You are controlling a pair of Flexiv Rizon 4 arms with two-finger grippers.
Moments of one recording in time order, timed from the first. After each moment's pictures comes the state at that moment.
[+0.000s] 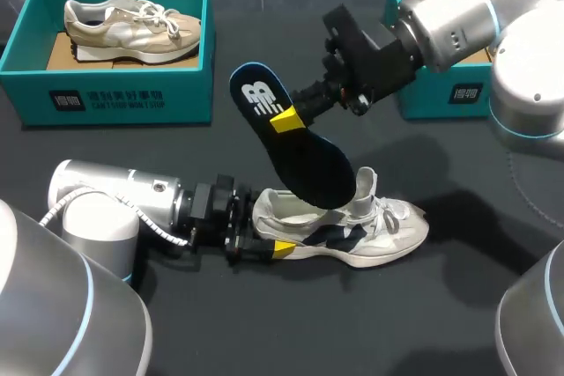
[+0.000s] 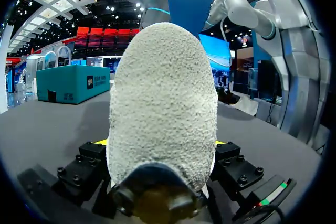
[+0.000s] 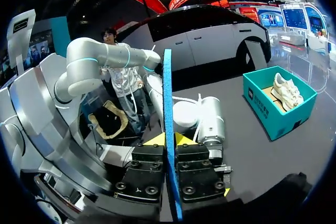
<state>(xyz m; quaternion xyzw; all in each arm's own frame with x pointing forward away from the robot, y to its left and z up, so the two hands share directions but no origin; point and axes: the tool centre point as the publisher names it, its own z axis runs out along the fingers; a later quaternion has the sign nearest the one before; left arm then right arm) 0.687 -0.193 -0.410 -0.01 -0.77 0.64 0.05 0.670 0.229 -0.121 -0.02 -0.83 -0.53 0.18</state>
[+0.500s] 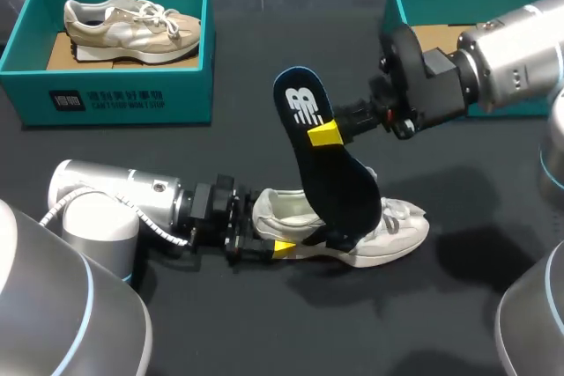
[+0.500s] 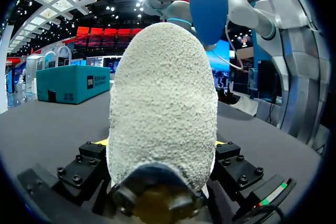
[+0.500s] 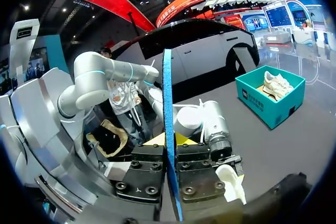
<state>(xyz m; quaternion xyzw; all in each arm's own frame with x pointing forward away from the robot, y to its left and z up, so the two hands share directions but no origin) 0.687 -0.193 -0.410 -0.01 -0.77 0.64 0.05 0.637 0.189 -0.112 -0.09 -0.79 -0.58 0.18</state>
